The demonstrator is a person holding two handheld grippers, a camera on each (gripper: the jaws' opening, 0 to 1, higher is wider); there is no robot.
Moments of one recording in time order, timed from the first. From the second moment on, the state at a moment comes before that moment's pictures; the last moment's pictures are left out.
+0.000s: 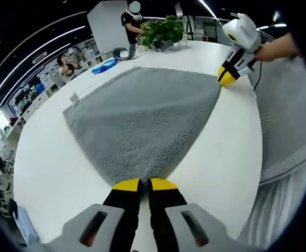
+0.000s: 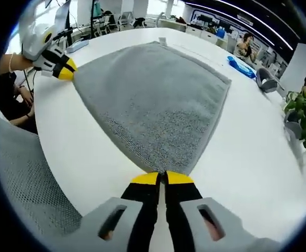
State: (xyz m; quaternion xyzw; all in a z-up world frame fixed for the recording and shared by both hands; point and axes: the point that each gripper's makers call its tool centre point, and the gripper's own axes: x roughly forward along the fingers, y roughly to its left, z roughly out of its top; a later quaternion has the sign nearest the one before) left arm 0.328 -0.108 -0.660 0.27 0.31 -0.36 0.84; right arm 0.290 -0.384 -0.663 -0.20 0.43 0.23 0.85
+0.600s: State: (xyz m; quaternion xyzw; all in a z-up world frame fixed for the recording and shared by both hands) left arm 0.326 -0.107 -0.647 0.24 0.34 -0.35 0.84; right arm 0.292 -0.383 -0.636 -0.16 0.43 0.22 0.86
